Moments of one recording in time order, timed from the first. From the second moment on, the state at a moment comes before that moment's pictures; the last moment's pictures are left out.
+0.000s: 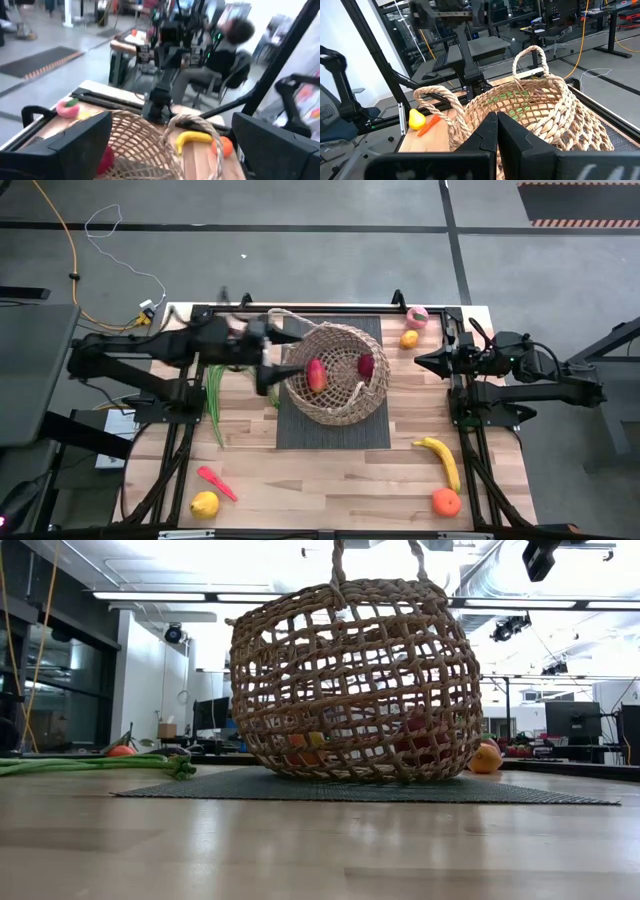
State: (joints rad) left arm 0.11 1.07 1.09 -0.13 -0.07 -0.24; right arm -0.08 0.41 0.67 -0.33 0.00 0.25
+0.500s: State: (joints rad) left arm 0.15 0.53 0.72 -0.14 -0.18 -0.26; right arm -0.08 0.41 0.67 -0.33 0.00 0.25
